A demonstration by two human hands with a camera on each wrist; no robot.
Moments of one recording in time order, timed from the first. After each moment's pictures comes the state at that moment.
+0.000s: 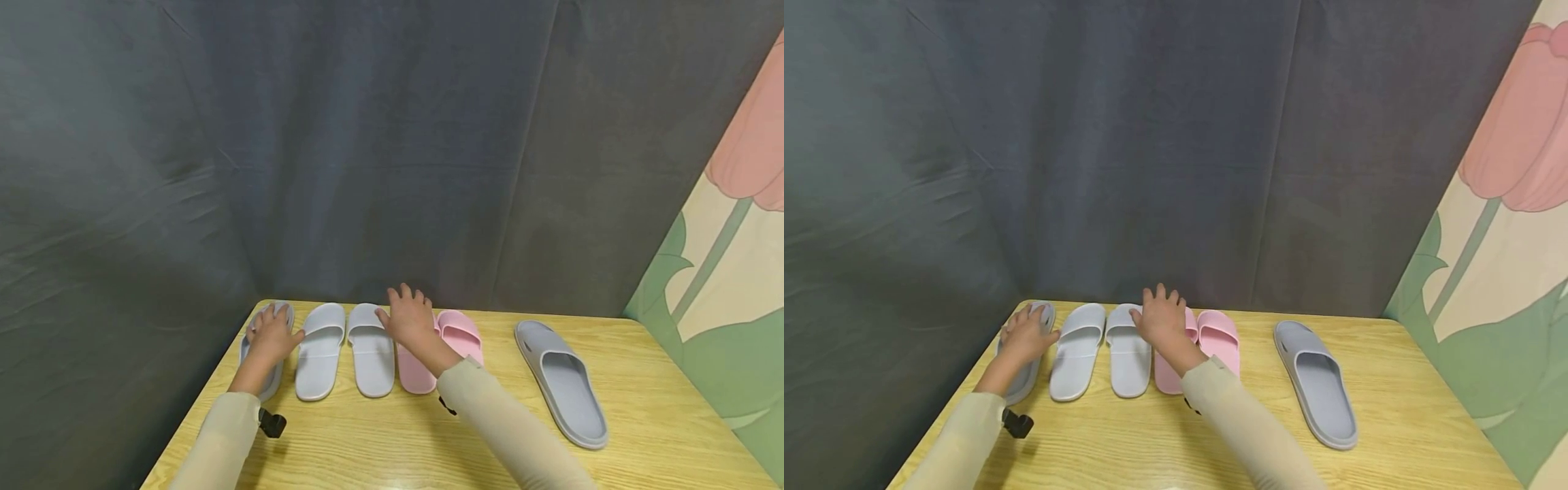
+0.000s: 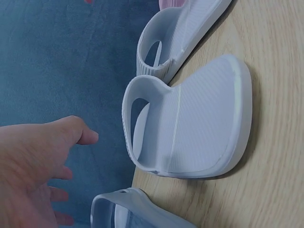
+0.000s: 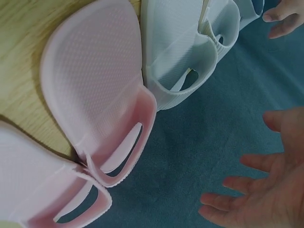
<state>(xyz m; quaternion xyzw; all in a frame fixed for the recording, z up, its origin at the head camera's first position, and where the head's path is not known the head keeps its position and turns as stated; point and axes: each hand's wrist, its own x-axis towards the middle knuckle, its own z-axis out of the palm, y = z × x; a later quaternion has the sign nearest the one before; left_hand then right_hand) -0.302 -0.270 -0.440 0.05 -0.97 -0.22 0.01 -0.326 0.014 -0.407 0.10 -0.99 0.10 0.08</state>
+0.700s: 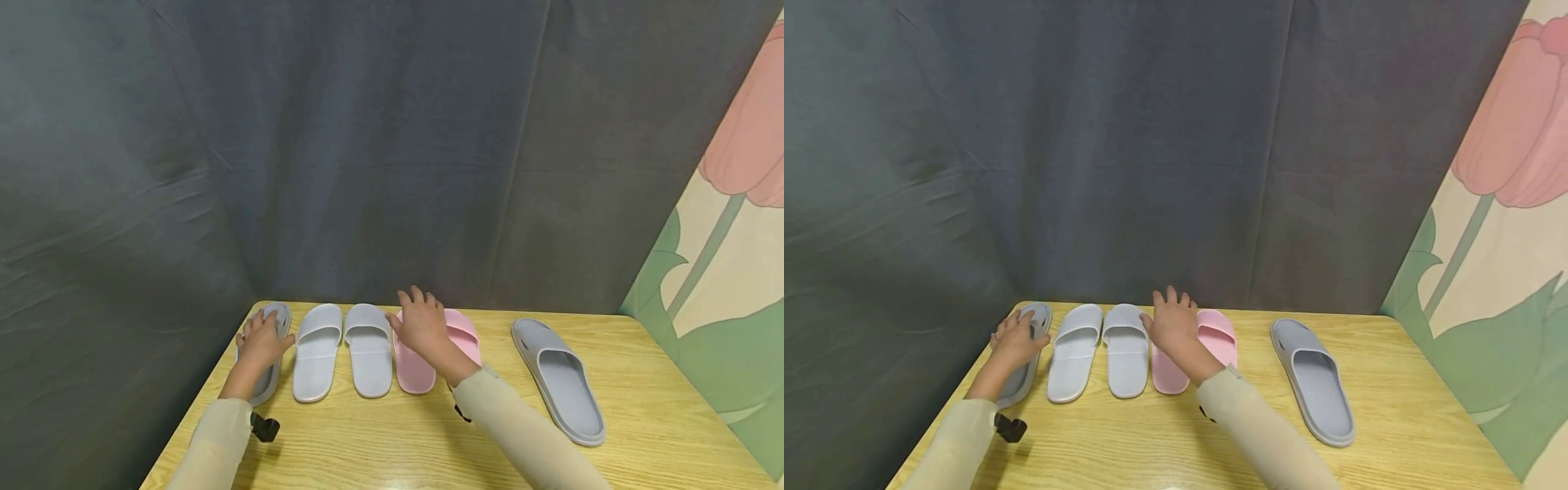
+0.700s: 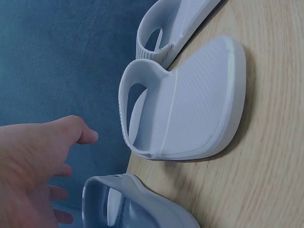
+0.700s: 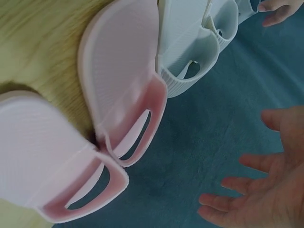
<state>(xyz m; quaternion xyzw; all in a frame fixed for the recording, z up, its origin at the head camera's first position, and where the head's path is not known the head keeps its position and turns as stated) -0.299 -0.284 -0.447 0.07 -0.97 -0.24 0.01 -0.309 0.043 -0.406 0.10 -0.98 0.12 0.10</state>
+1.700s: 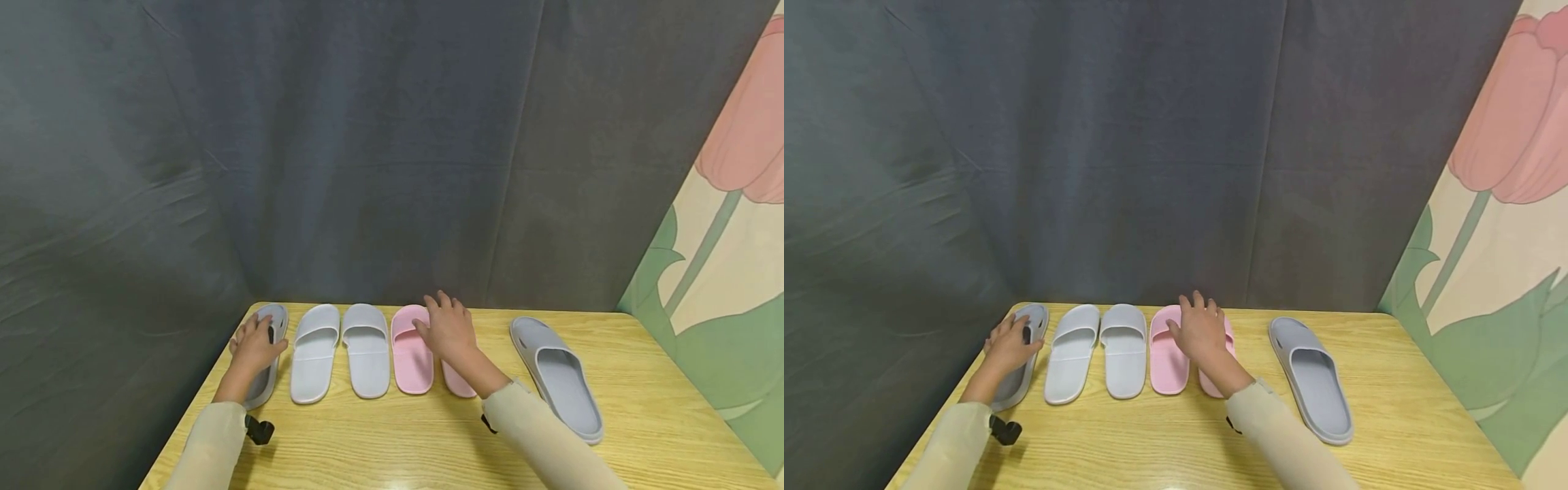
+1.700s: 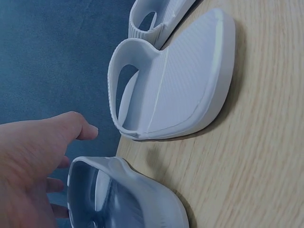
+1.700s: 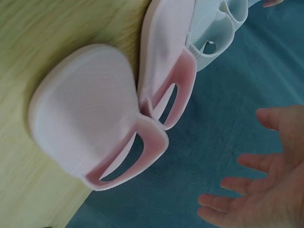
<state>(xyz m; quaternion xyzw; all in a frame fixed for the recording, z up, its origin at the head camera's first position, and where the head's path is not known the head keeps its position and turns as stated) -0.299 -0.296 -0.459 0.06 -0.97 -0.25 0.01 -0.302 0.094 -0.417 0.08 -0.98 0.13 0.10</state>
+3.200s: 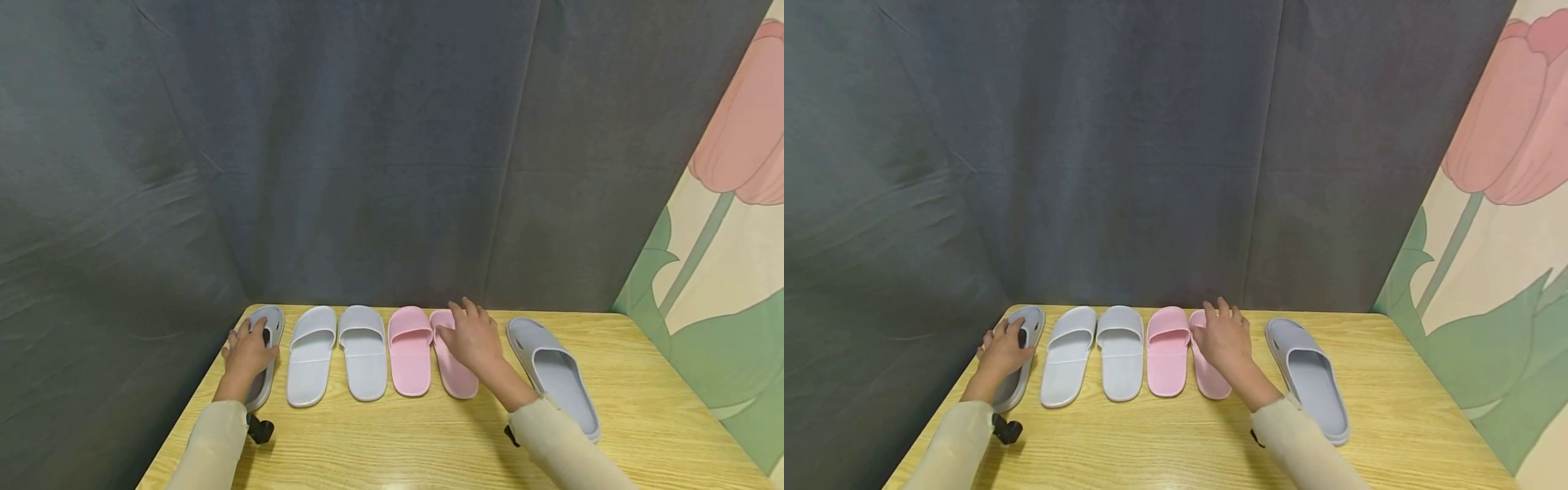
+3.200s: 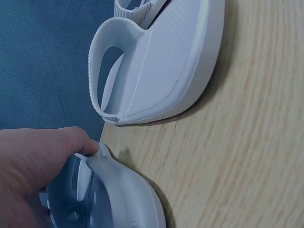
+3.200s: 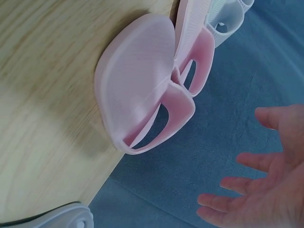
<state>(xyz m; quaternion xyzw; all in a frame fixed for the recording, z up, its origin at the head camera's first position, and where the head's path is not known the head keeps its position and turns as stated) -0.311 -0.303 -0.474 0.10 -0.97 -0.21 0.01 -0.290 0.140 -0.424 0.06 -0.98 0.15 0.13</state>
